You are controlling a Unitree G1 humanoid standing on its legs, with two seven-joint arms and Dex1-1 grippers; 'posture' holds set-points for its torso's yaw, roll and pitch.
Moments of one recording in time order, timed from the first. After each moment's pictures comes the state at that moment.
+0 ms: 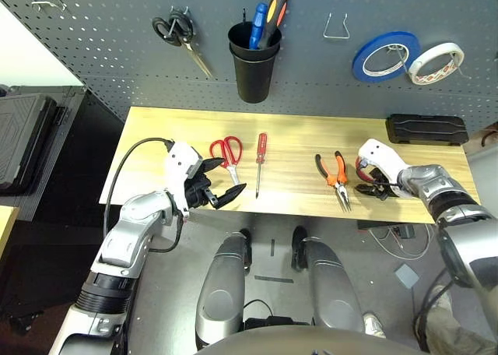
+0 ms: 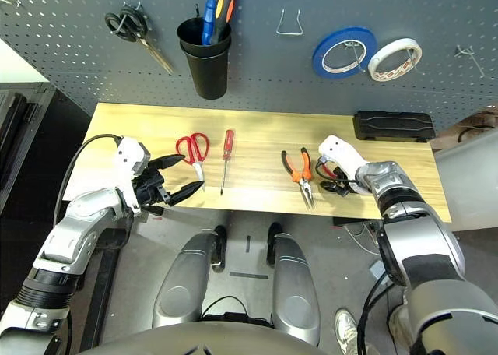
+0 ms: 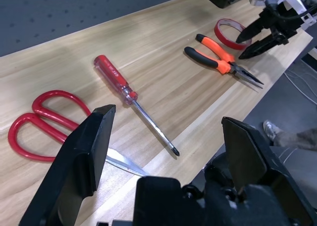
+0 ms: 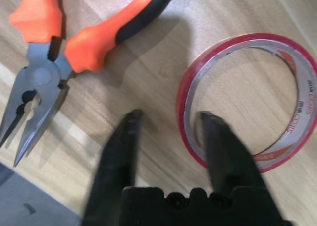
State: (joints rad) left arm -0.12 0.52 -0.08 -0.14 -0.27 0.28 -0.75; right arm -0.77 -0.52 0.17 1.27 -0.23 0.05 0.70
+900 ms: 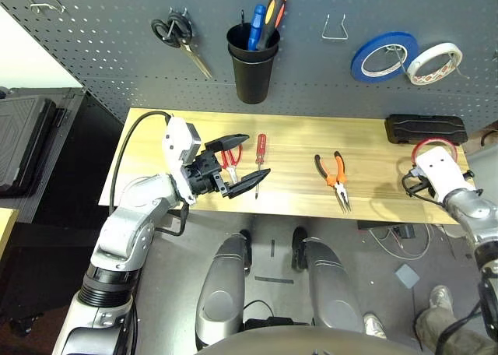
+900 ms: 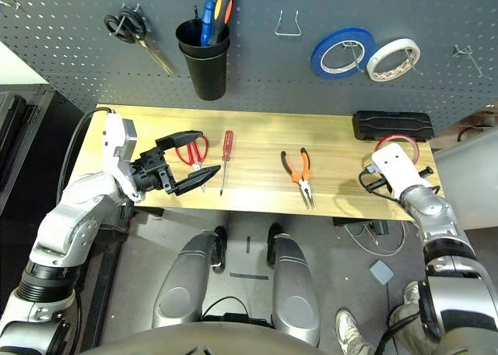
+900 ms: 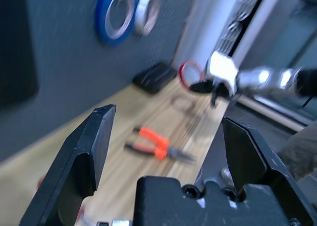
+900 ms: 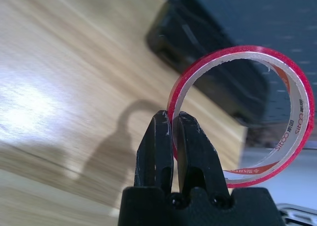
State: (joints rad) left arm -0.28 0.50 -0.05 -0.43 -0.55 0.40 -0.85; right arm -0.28 -0.66 -0.11 0.97 -0.11 -0.48 0.20
